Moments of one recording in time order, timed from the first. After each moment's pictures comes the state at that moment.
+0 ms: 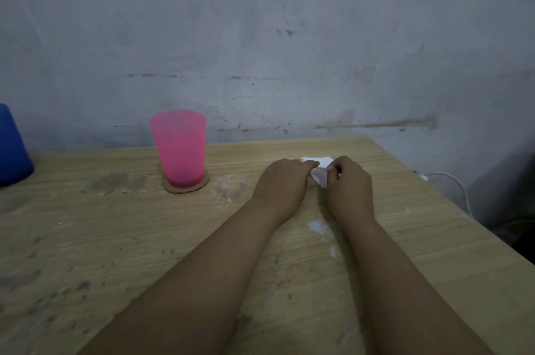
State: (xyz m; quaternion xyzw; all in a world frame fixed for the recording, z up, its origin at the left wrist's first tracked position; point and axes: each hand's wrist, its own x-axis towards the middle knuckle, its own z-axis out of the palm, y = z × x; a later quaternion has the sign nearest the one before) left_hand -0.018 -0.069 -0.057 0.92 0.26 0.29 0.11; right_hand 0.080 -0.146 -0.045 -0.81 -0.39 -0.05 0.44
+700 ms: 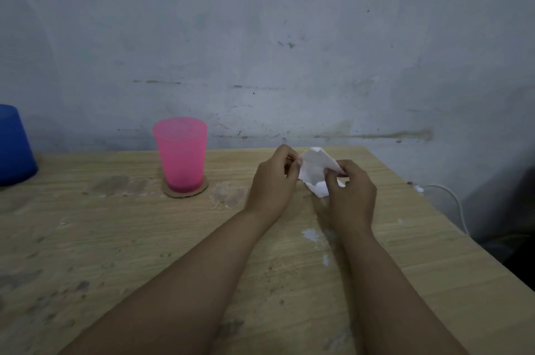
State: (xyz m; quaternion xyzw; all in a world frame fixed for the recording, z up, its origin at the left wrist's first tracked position) left_hand -0.025 -0.078 -0.038 0.76 0.30 0.45 0.37; right_hand 0.078 -0.154 -0.040 -0.73 -0.39 -0.06 0.56
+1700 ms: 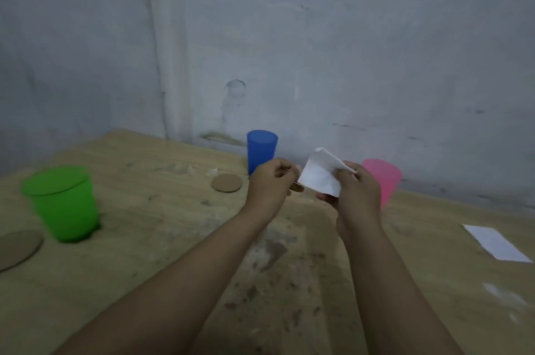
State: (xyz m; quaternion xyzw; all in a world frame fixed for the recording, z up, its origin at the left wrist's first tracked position) left_hand -0.351 -0.087 0.032 0.58 0.45 0.55 0.41; right_hand -0.228 -0.114 0.052 -0.54 -0.36 0.35 0.68
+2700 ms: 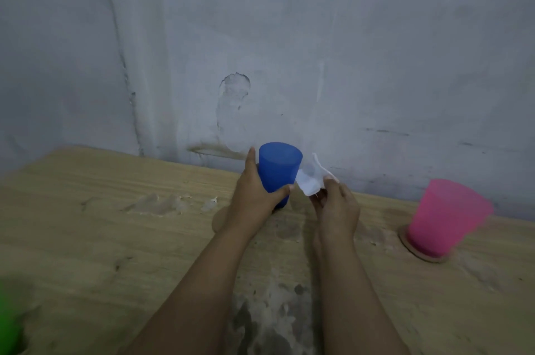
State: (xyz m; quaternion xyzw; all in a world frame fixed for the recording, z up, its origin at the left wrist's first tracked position) left_hand -0.411 0.074 -0.033 0.63 0.49 0.49 0.34; right_hand -0.294 0.036 -0.020 -0.49 -0.20 0.38 0.76
